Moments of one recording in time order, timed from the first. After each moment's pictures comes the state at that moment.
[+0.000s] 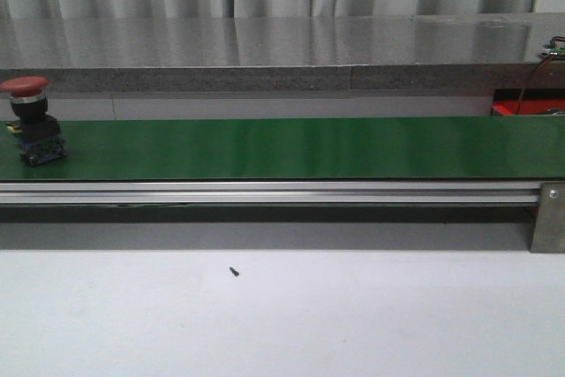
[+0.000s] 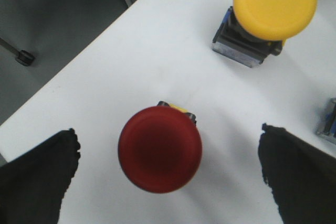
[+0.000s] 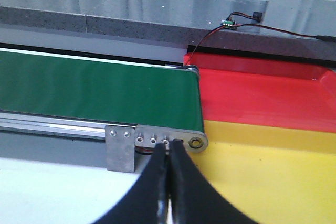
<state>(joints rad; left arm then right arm) 0.71 1.81 -1.14 0.10 0.50 -0.14 0.01 -0.01 0.03 -0.08 0.15 0.02</state>
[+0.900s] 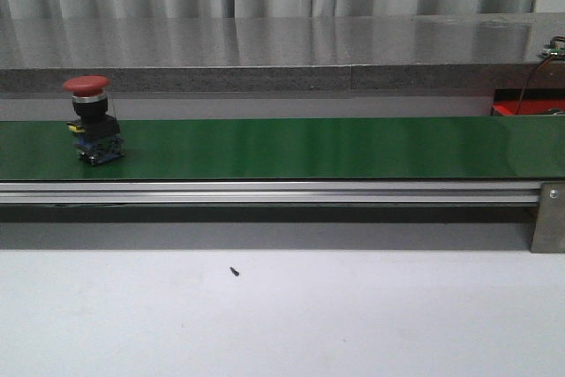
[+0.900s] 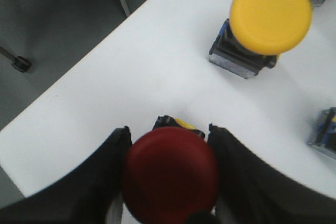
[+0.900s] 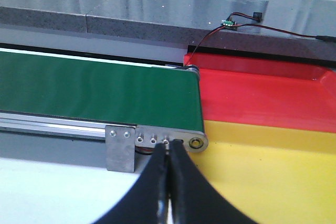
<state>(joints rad) 0.71 1.79 -1.14 0.07 0.49 -0.14 0.01 -0.01 0.03 -0.08 0.15 0.02</state>
